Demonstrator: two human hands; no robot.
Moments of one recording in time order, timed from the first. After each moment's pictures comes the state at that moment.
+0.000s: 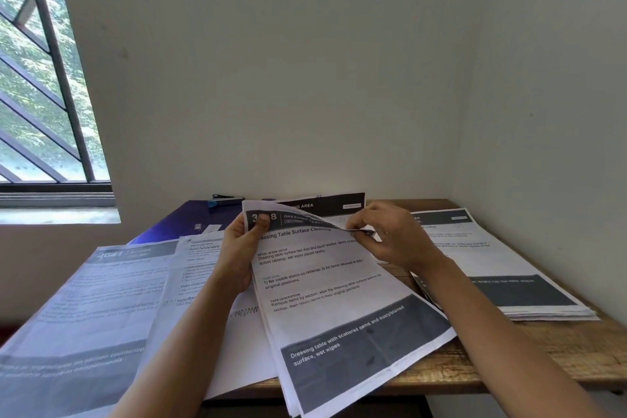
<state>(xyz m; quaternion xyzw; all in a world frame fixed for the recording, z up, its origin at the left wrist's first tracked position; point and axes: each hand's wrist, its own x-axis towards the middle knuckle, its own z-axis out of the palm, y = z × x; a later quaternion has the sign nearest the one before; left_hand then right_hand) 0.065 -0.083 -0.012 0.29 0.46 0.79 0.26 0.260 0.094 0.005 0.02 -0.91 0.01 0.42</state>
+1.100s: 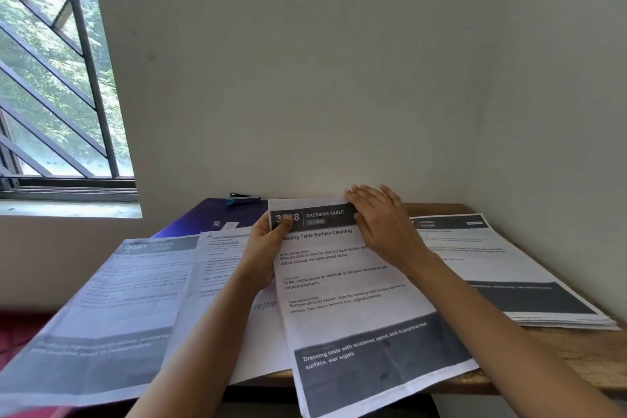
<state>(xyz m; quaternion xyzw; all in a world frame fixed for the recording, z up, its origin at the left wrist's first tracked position) 0.076 -0.085 -0.009 0.30 0.47 0.78 0.27 0.219 0.083 0.001 -0.13 -0.90 -0.11 0.41</state>
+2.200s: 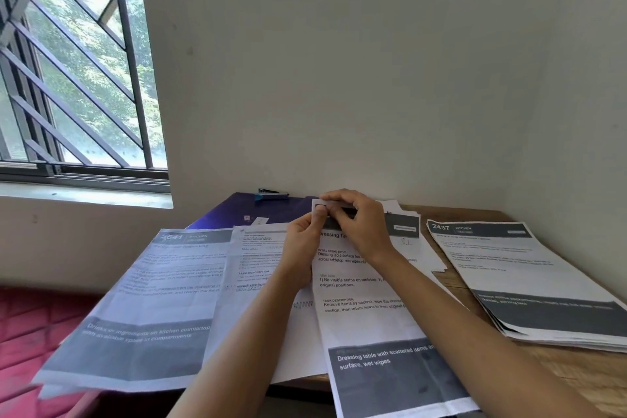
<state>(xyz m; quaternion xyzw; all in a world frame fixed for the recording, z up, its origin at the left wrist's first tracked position) 0.077 -0.086 -0.008 0.31 0.50 0.76 0.26 0.137 0.019 0.008 -0.07 -0.83 0.28 0.48</state>
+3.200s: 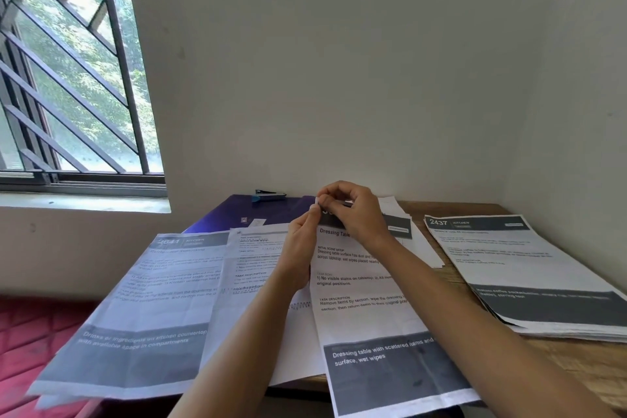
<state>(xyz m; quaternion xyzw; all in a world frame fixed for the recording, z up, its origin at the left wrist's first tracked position) 0.075 -0.079 -0.009 0.35 0.52 0.74 0.26 0.140 0.017 0.023 -0.10 -0.81 0.40 0.43</state>
